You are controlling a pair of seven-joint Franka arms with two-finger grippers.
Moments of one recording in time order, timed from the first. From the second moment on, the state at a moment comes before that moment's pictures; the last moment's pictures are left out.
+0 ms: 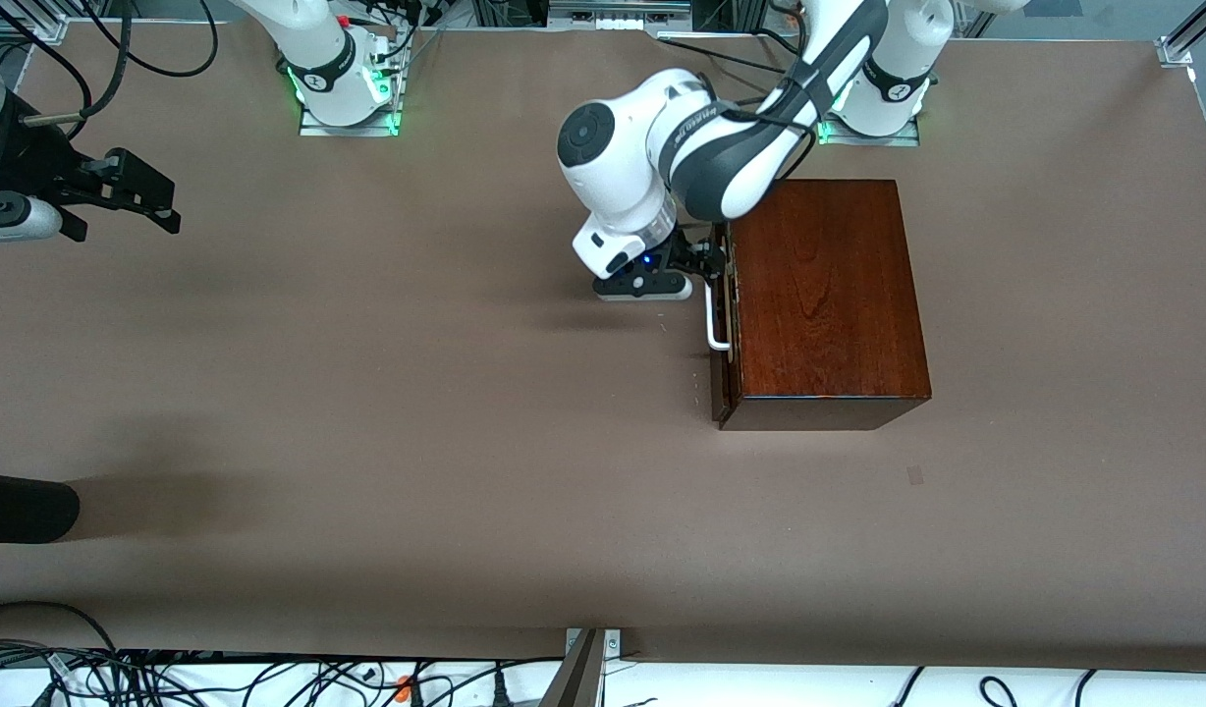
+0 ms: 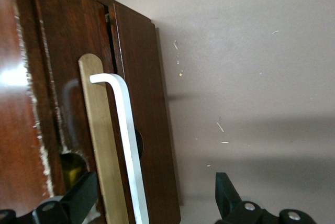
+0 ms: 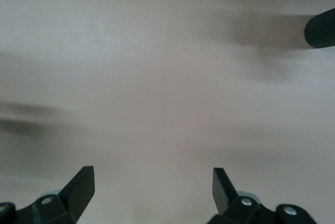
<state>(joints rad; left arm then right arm) -0.53 0.56 -0.34 -1.54 0.44 1.75 -0.88 0.24 0.06 -0.14 -1.43 0.02 1.50 0.00</state>
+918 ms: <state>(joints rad) -0.51 0.63 -0.34 -1.57 0.49 1.79 -0.93 0.24 0.06 -0.14 -1.43 0.02 1.50 0.00</state>
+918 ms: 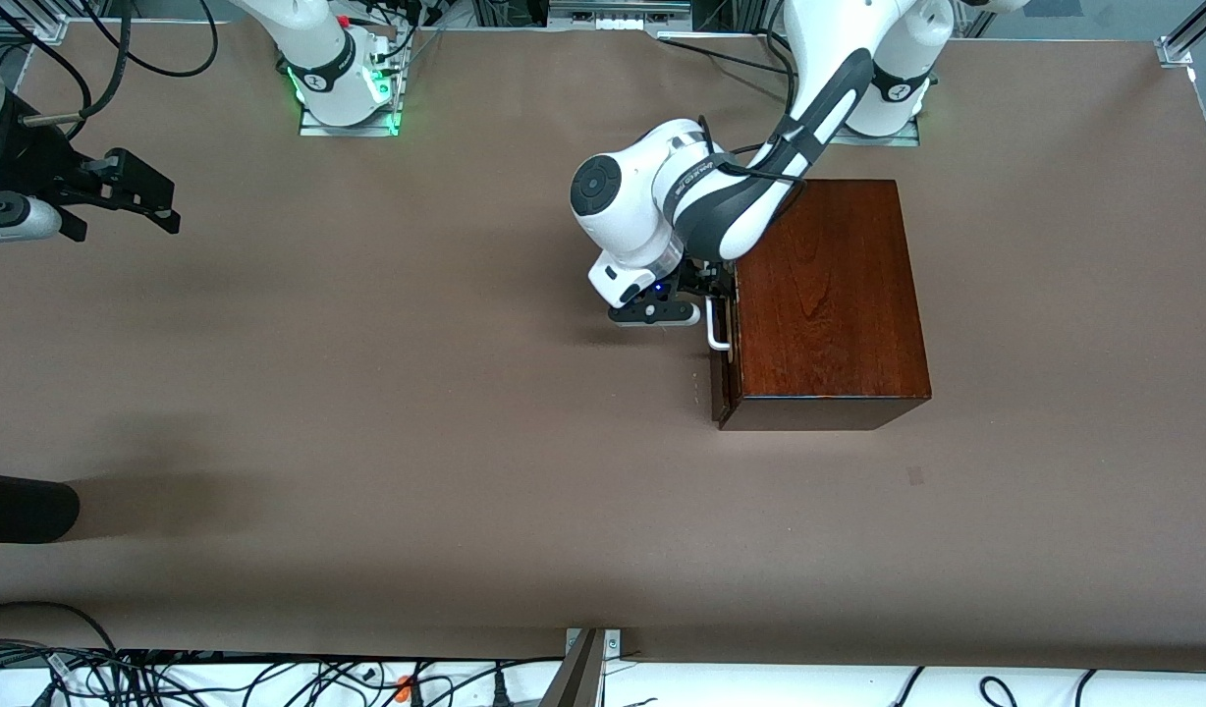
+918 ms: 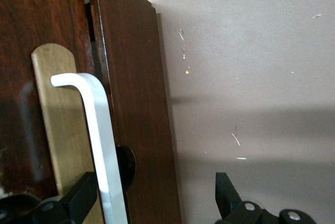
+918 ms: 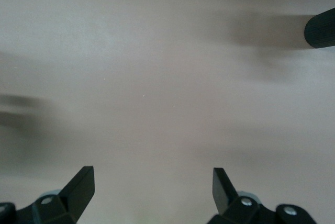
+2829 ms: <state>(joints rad) -0.62 0.77 -0.34 -1.35 0.50 1.81 -1.05 0.24 0.06 -0.14 -1.43 0.02 1.50 0.00</state>
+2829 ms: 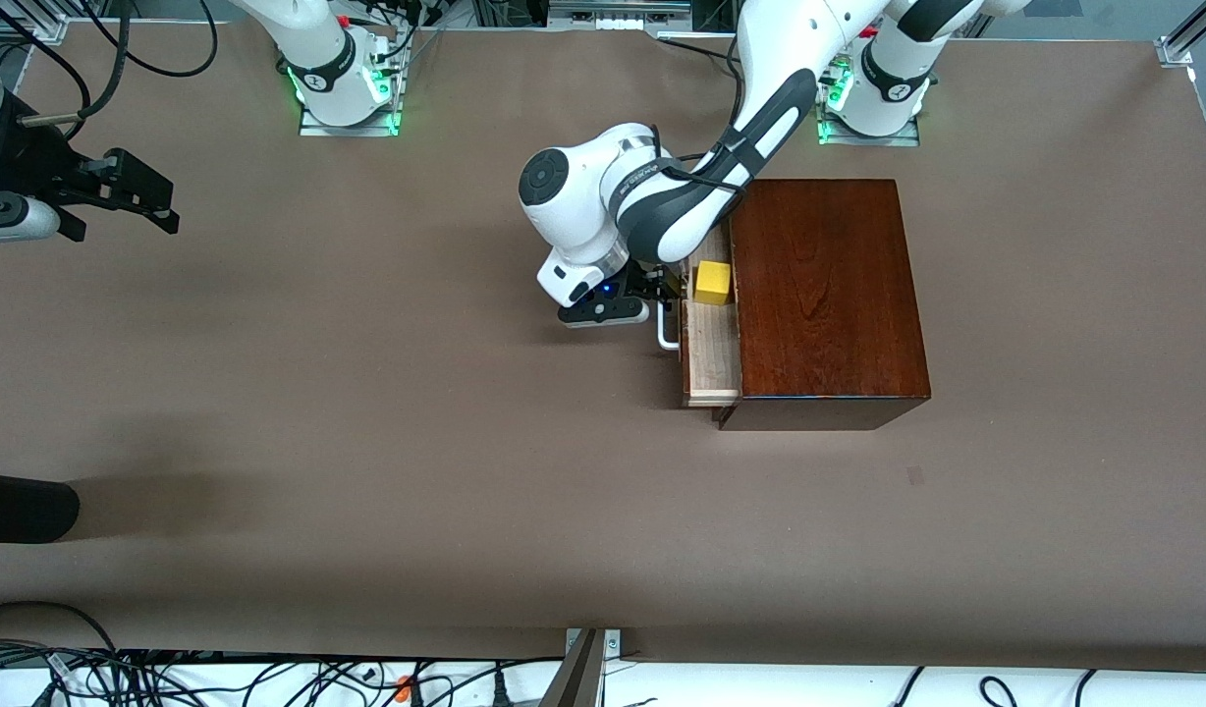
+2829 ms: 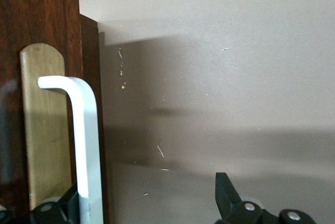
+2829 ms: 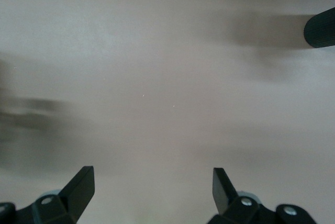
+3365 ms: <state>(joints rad) -0.67 0.85 -0.34 -1.22 0.50 1.82 -1.05 0.24 0.06 -0.14 -1.43 0.02 1.50 0.00</state>
